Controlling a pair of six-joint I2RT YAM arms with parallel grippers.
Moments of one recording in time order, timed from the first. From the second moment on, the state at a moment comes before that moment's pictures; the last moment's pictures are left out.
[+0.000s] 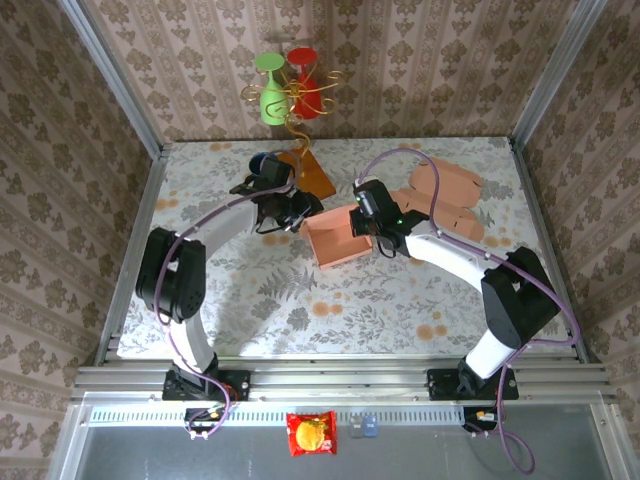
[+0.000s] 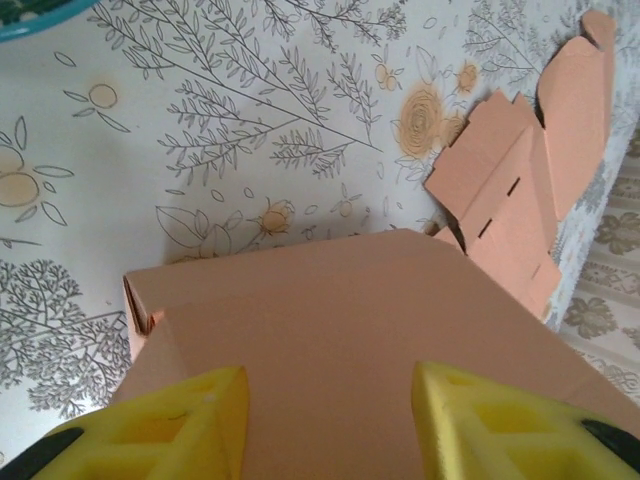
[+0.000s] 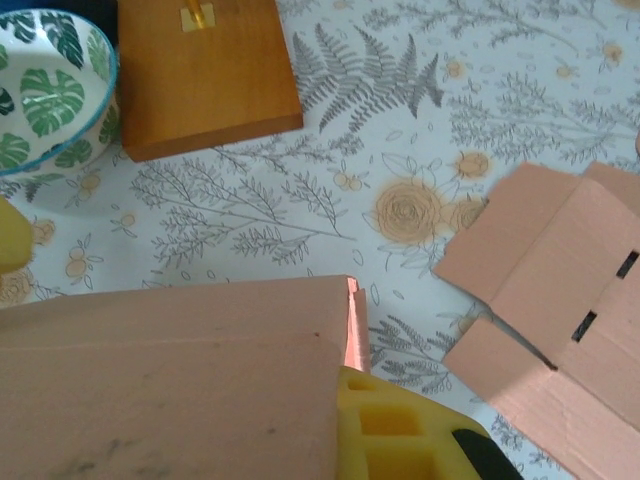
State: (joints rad) left arm -0.49 1.81 1.34 -0.44 0.41 -0.98; right arm 0.58 1.64 1.15 -0.28 0.27 0.28
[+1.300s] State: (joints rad) left arm -0.48 1.75 1.21 -0.39 0.50 -1.13; right arm 0.56 1.64 1.15 -0.32 0.20 0.32
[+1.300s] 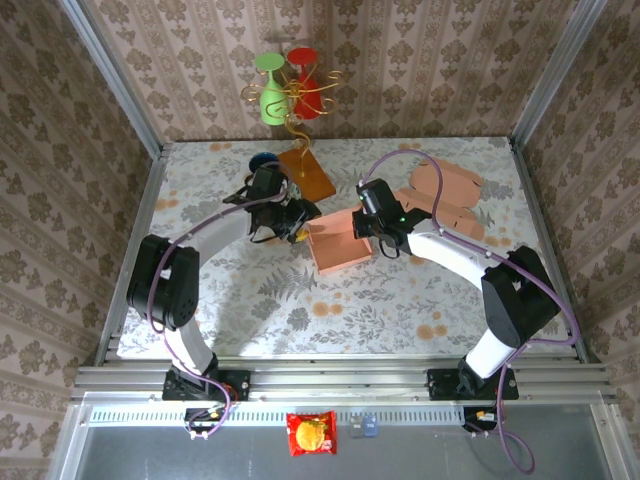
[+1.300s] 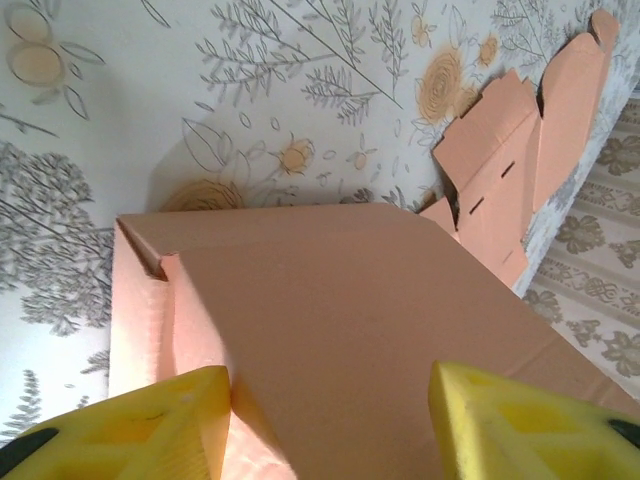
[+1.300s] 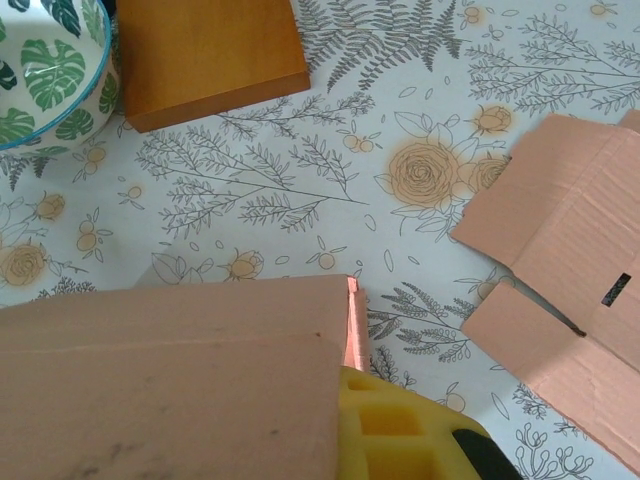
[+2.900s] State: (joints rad) left arm -0.51 1.72 1.04 -0.16 0.40 -1.03; right arm 0.58 1.53 0.92 -0.22 0.18 0.35
